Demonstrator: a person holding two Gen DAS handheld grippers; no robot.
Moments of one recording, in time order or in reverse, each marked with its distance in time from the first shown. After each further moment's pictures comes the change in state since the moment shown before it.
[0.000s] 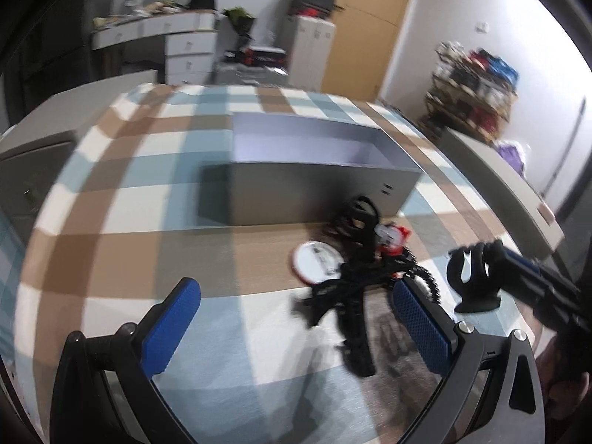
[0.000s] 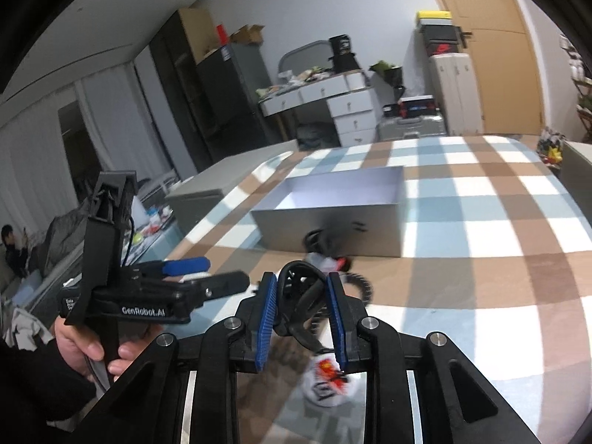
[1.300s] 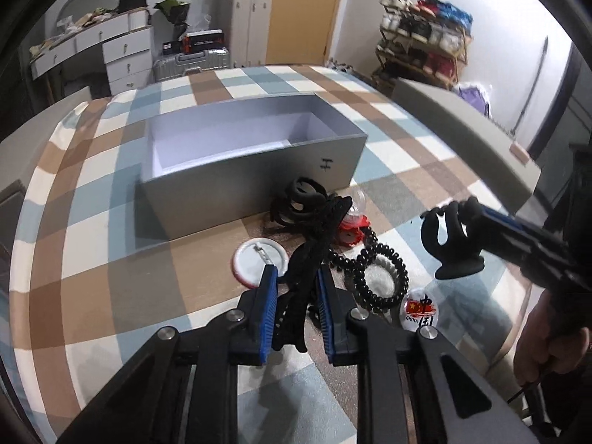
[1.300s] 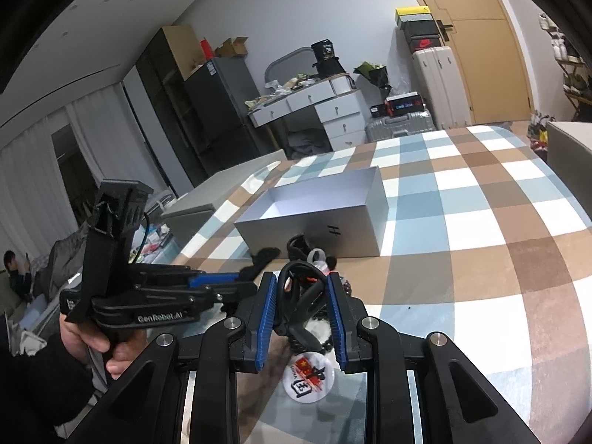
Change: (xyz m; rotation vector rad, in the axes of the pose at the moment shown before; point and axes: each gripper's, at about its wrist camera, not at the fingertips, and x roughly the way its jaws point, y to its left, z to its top) left arm 0.004 -0.024 0.013 0.183 0.108 -0.081; right arm -0.010 -0.021 0.000 0.062 -0.028 0.013
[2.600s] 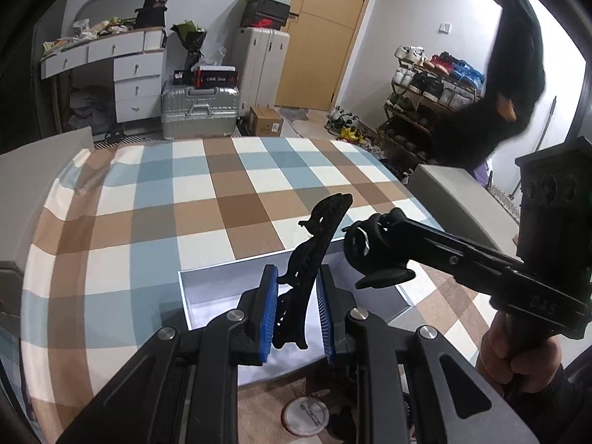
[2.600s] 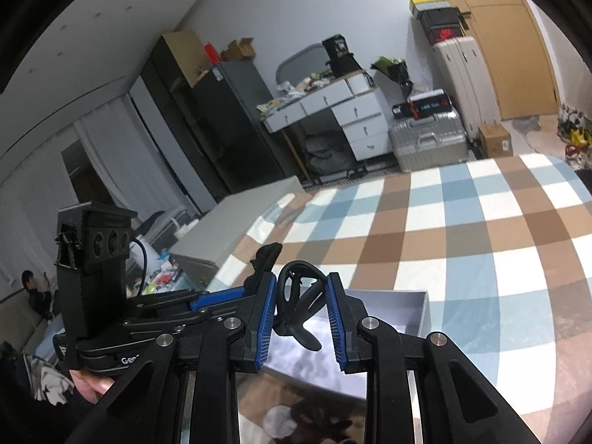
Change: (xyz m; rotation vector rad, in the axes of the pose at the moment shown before) left arm 0.006 0.047 0.092 -0.081 -0.146 -0.063; right arm 0.108 -0.019 0.122 0.044 0.033 0.098
